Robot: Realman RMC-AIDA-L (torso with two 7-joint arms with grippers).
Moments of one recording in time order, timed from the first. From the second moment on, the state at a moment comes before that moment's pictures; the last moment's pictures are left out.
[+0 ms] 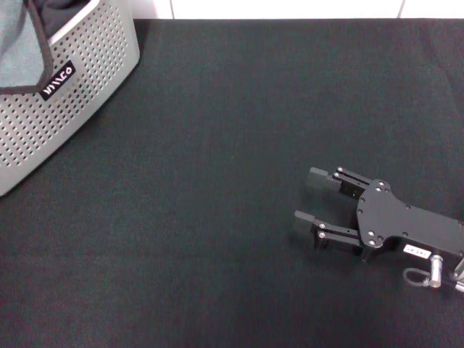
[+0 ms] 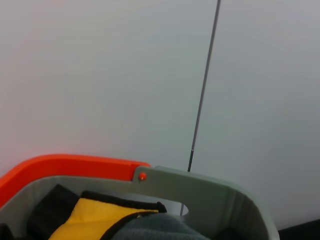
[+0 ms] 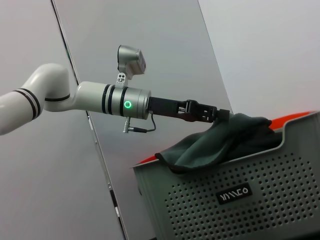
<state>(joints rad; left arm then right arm) -0.52 -2.00 0.57 1.36 2.23 1.36 -2.19 0.52 2.01 -2.26 -0.13 -0.20 -1.59 0.80</state>
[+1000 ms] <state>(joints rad) -0.35 -2.01 0.55 1.34 1.53 1.51 -1.85 0.51 2.01 -2.23 -0.14 -0.20 -1.58 0.74</state>
